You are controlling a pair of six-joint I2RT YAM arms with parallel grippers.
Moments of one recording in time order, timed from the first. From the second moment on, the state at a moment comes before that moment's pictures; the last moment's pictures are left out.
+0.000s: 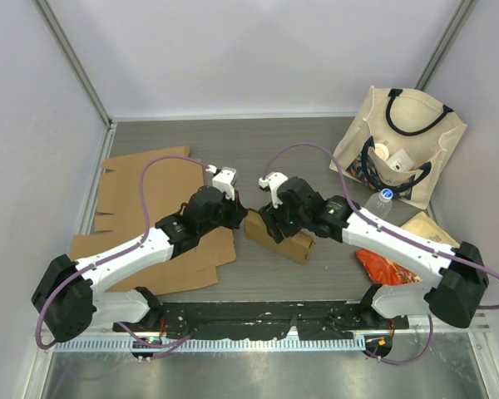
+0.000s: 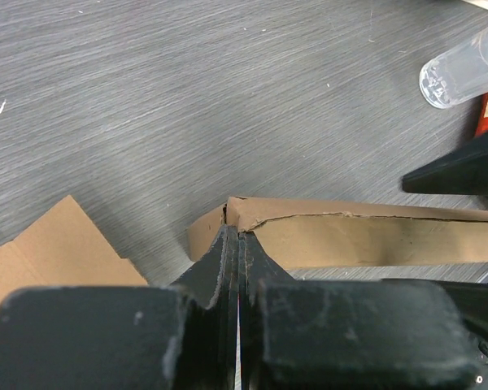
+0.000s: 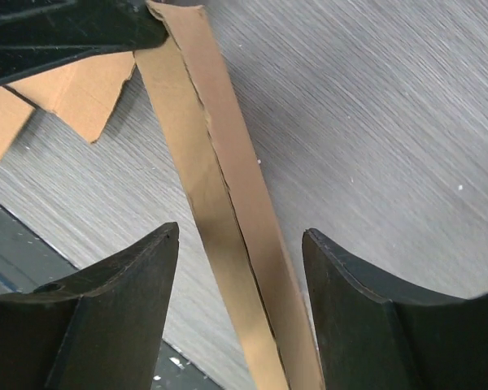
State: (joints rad) left arm -0.79 1.21 0.74 0.00 -0.07 -0.42; right arm 0.87 1.32 1.04 -0.57 0.05 0.10
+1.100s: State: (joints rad) left arm -0.79 1.20 0.74 -0.02 -0.08 -0.41; right arm 0.87 0.91 0.92 -0.92 0.28 0.59
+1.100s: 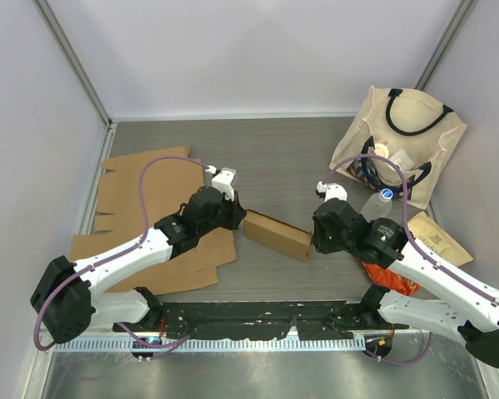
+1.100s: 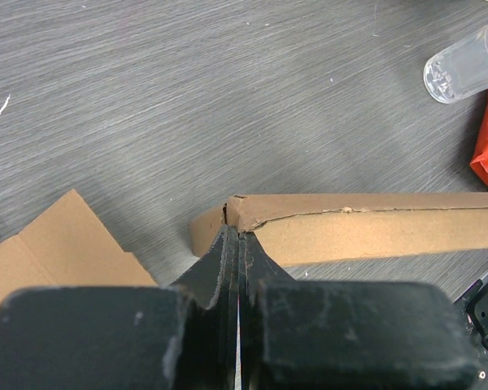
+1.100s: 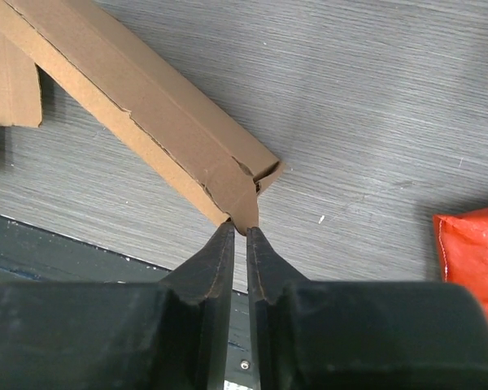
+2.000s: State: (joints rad) left arm -0.79 1.20 0.75 -0.04 -0.07 -0.42; right arm 0.87 0.86 0.90 -0.86 0.40 0.81
